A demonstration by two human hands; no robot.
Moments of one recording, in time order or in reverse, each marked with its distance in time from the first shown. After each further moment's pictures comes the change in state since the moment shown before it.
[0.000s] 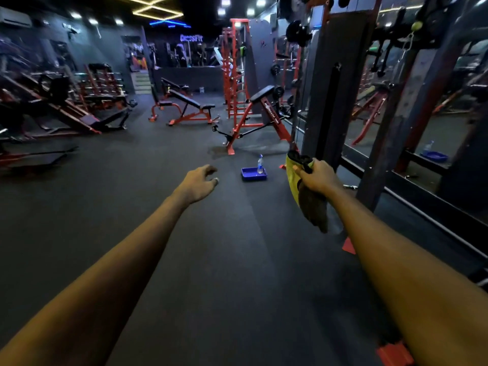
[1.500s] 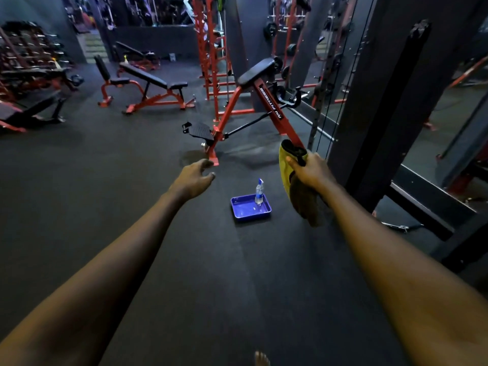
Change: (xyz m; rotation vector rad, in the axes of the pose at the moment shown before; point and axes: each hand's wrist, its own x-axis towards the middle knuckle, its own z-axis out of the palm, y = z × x) left_hand 1.241 -0.303 0.218 -0.076 -0.087 0.031; right_hand 1.219 0.132 0.379 0.023 0.007 0.142
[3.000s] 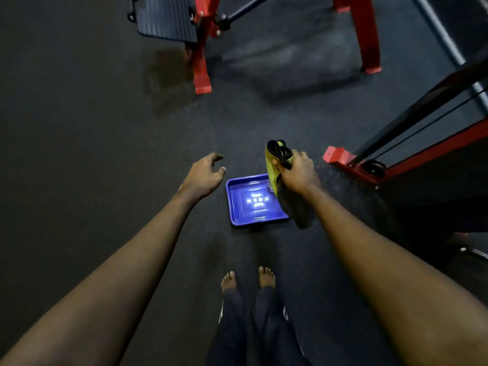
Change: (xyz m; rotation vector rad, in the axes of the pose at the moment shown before) left_hand 0.868 -0.347 0.412 -0.072 -0.325 -0.449; right_hand 0.872 0.278 0.508 -0.085 -0.473 0.312
